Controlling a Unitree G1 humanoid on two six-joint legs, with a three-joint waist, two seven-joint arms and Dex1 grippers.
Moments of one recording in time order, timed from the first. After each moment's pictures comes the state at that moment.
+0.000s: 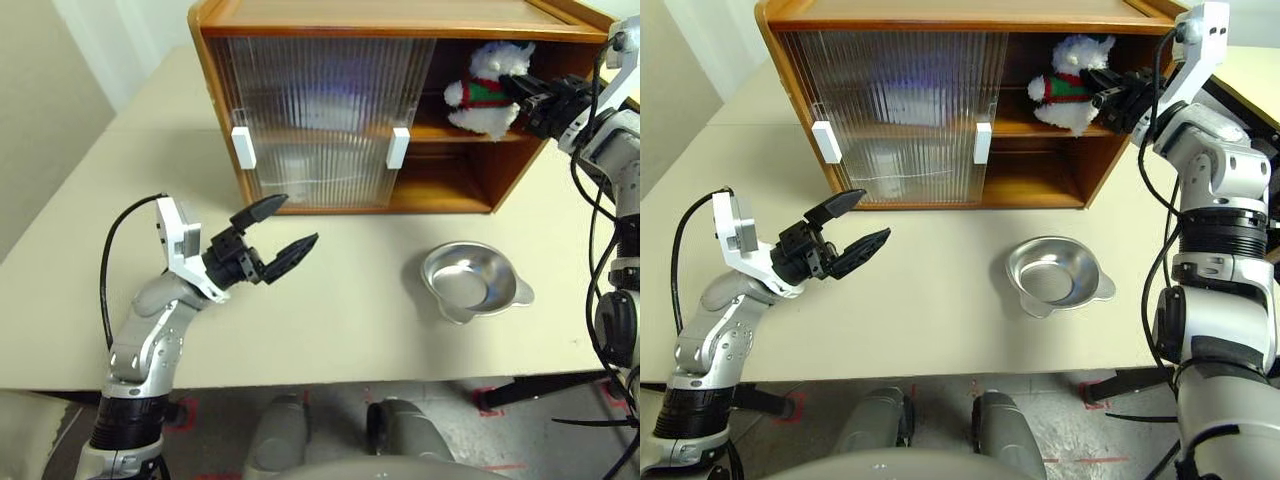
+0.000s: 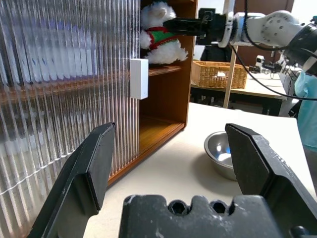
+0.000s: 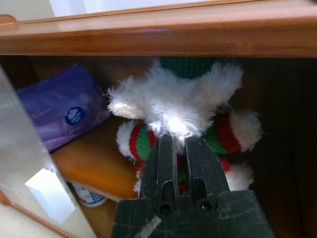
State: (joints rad) left arm -0.09 0.41 0.09 -0.27 -0.60 0.15 -0.88; right arm -0.91 -0.63 -0.24 0.52 0.39 0.40 0.69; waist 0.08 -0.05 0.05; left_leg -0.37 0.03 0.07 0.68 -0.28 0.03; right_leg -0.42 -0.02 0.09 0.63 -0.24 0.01
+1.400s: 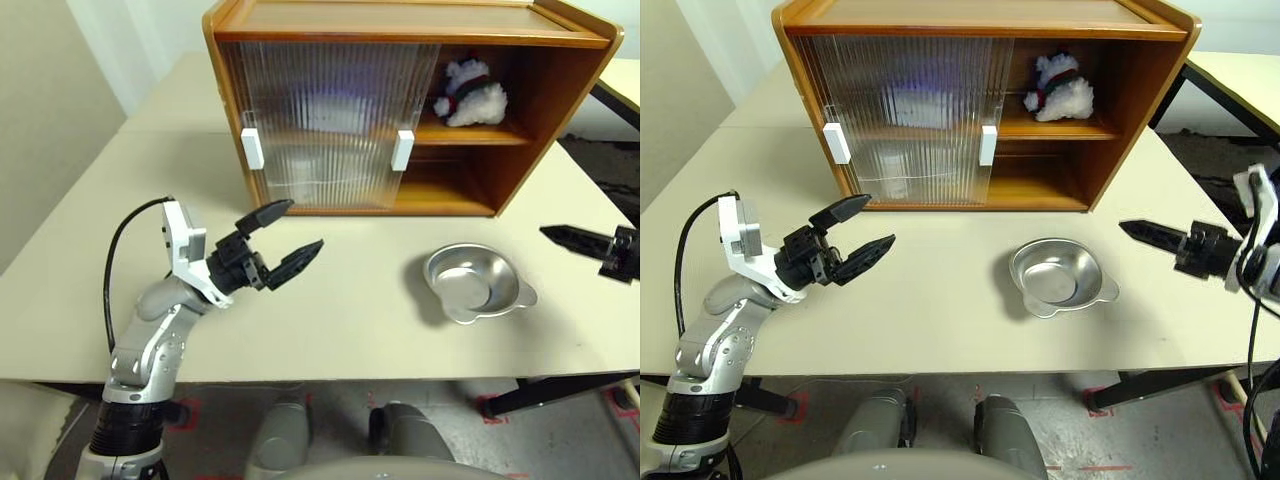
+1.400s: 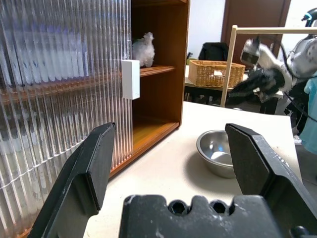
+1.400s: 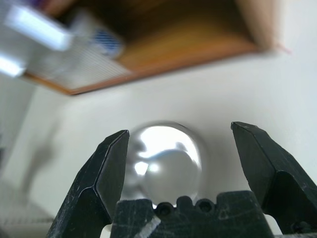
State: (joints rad) left arm -0.08 0.41 0.07 -0.29 -0.60 0.17 -0.88; right arm -0.25 -0.92 -0.45 0.36 0.68 1.05 0.98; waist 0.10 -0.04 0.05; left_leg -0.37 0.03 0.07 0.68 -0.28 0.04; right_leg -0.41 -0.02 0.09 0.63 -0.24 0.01
